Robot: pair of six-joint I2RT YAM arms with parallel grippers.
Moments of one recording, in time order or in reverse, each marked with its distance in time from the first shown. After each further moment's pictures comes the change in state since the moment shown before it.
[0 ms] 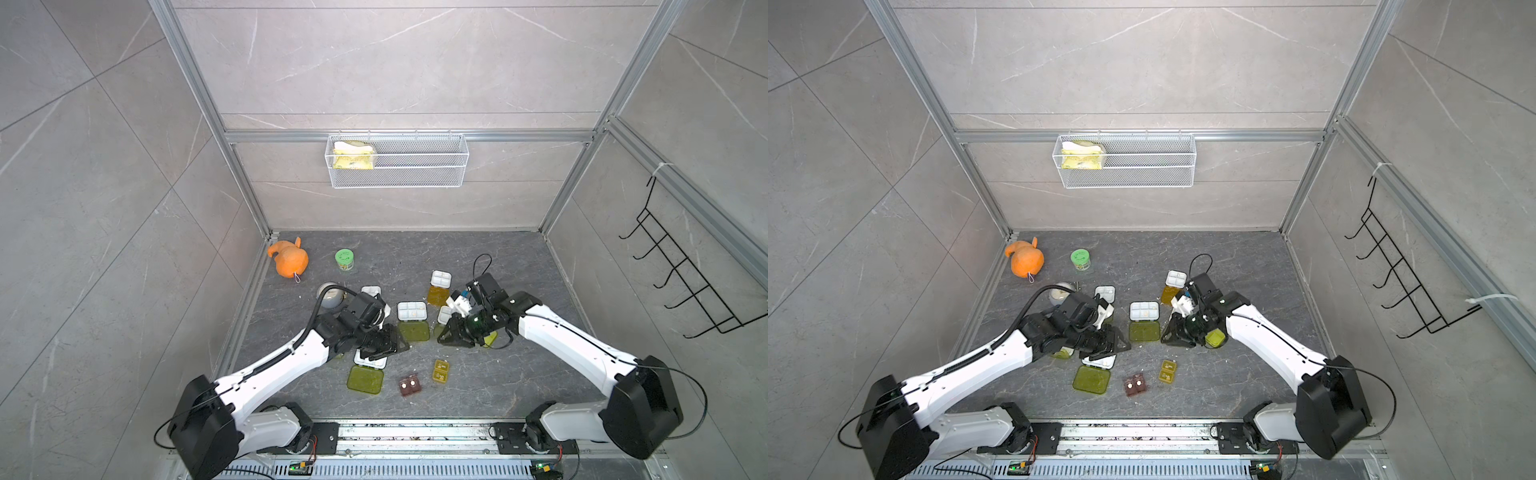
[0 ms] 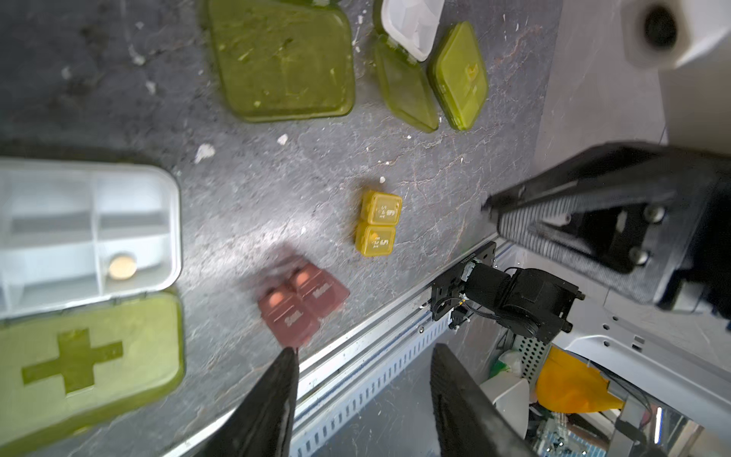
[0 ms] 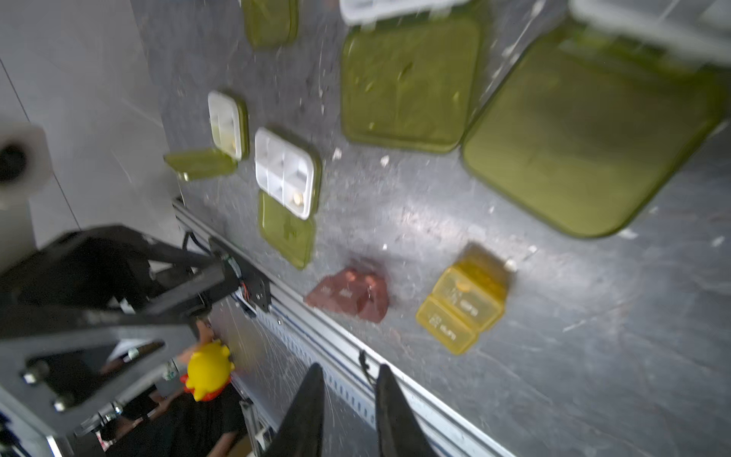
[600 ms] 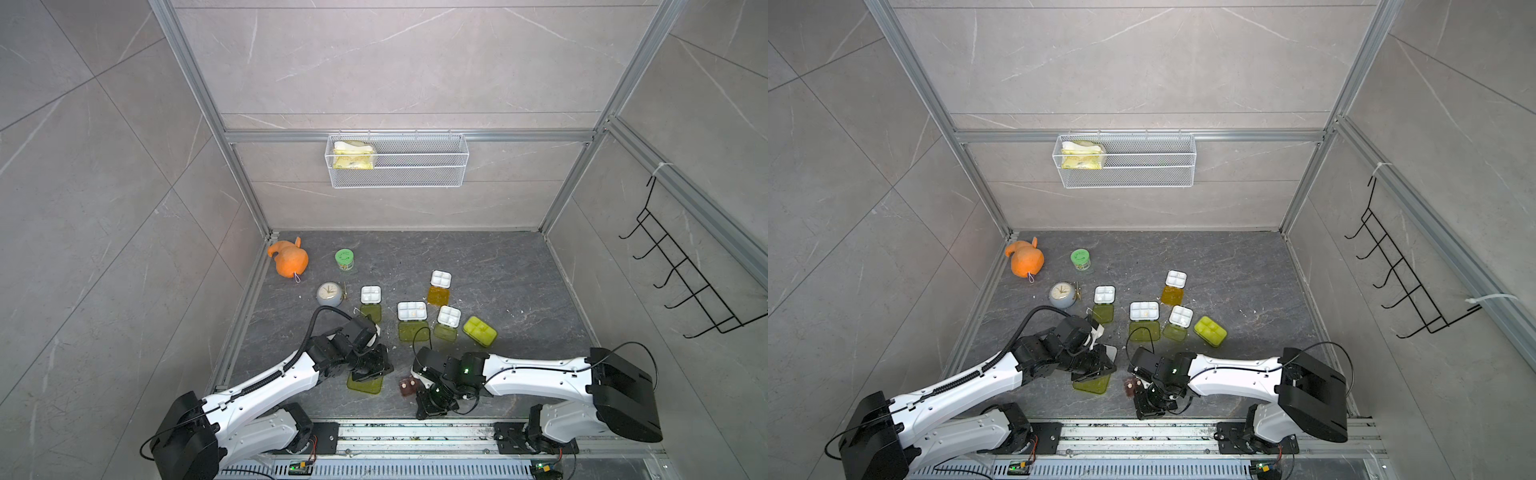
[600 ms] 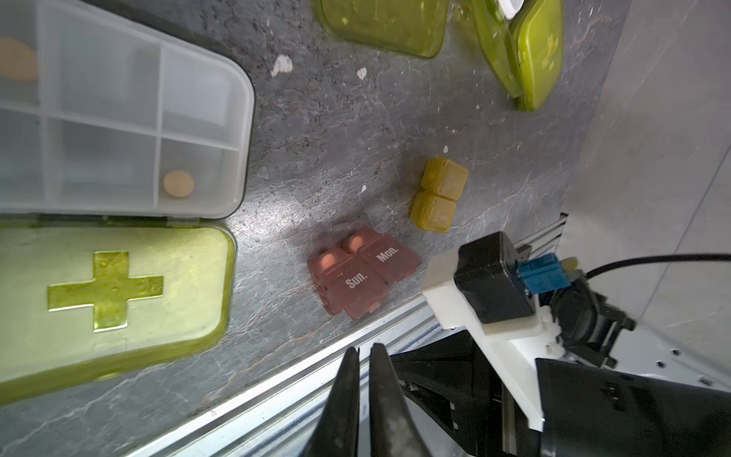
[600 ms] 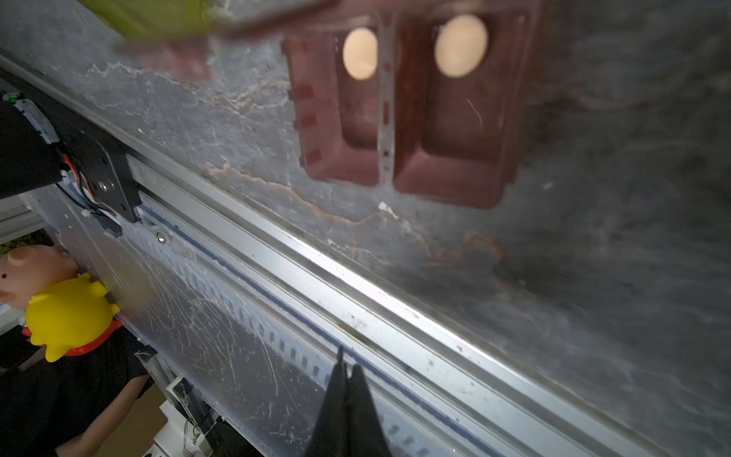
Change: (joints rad) left arm -0.092 -0.091 -0.184 0.057 -0.072 -0.135; right arm 0.628 0.137 -0.181 0.286 0.208 0.382
